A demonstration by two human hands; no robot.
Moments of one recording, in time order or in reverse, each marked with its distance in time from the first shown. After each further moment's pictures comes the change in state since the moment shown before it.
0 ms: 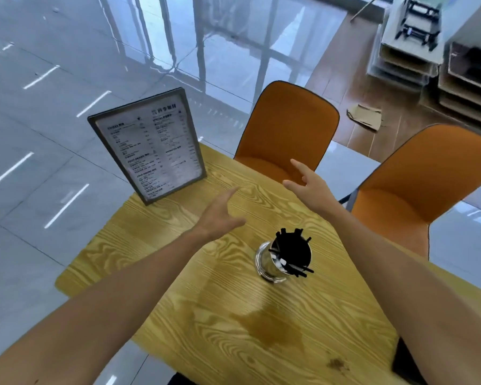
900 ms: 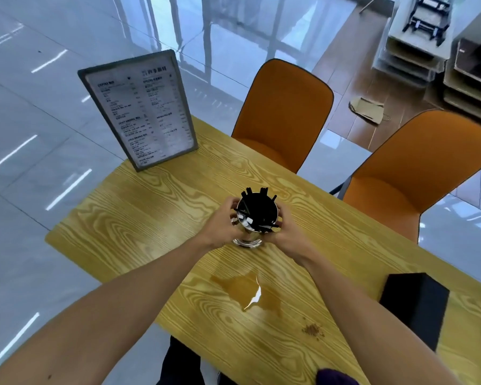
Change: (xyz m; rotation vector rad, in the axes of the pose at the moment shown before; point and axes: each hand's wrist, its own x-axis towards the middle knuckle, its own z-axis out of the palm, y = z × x) left_hand -0.067 -0.016 0.100 -0.329 -0.059 -0.041; right_hand -0.130 0.092 0.069 0.397 -0.211 0.031
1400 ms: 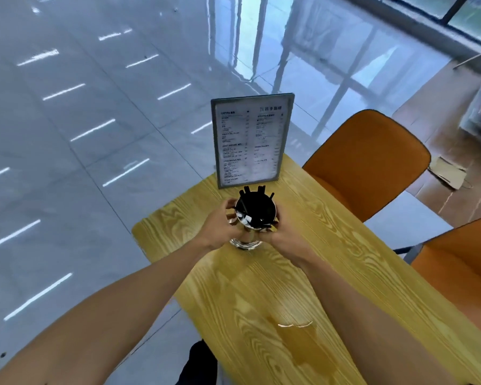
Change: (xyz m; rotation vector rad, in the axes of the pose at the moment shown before) left_hand -0.044 -0.026 -0.186 -0.143 0.367 -0.044; right_hand 0.101 -0.106 0.162 -0.093 -0.263 -0.152
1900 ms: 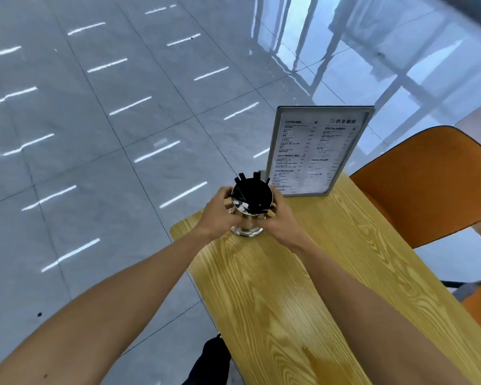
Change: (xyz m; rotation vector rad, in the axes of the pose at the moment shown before) left_hand 0.033 -0.029 -0.117 -0.018 0.218 -0.103; right_hand 0.109 -0.044 0.094 -0.108 -0.101 -0.092
